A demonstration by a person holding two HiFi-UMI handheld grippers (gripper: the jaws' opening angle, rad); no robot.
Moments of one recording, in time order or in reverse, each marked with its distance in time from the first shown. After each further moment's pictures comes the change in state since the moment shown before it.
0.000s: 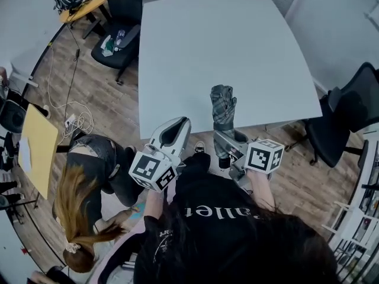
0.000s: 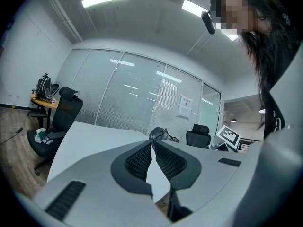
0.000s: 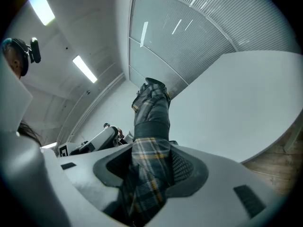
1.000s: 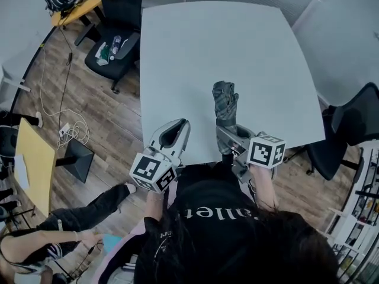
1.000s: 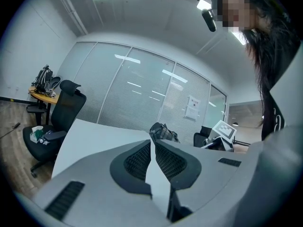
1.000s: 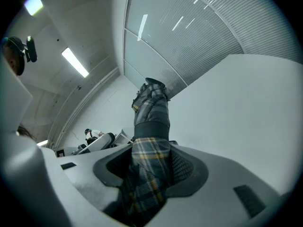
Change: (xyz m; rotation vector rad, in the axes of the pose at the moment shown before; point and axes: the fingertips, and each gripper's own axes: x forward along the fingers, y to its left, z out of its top) left arm 0.071 0.114 0.023 -0.054 0.020 0.001; right arm 0.102 -0.040 0.096 -0.026 0.046 -0.075
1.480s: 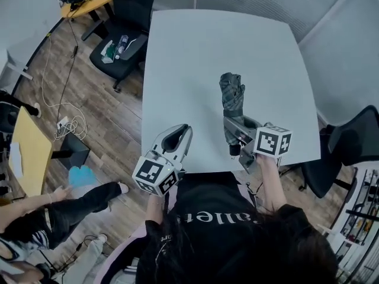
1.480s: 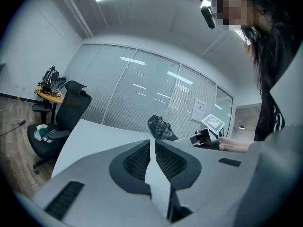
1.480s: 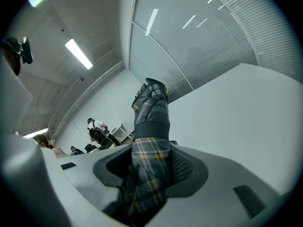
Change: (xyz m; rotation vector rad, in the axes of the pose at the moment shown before) left arm 0.013 0.001 0.006 -0.030 -0.027 0.058; right arm 0.011 -0.021 0.069 -0.111 0.051 0.000
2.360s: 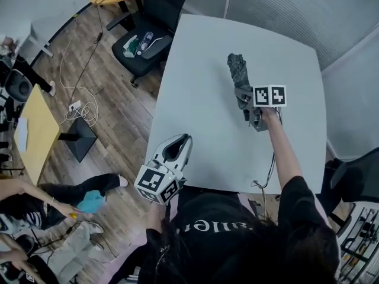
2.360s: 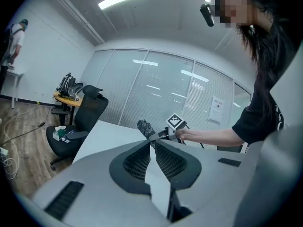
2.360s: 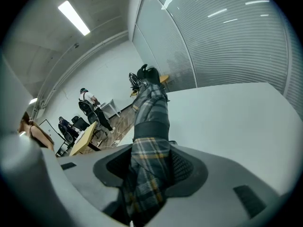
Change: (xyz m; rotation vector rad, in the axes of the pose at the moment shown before) left arm 0.003 0.041 0.004 -0.025 -0.012 0.207; right arm 0.157 -0.124 0.113 -0.240 0.255 -0.131
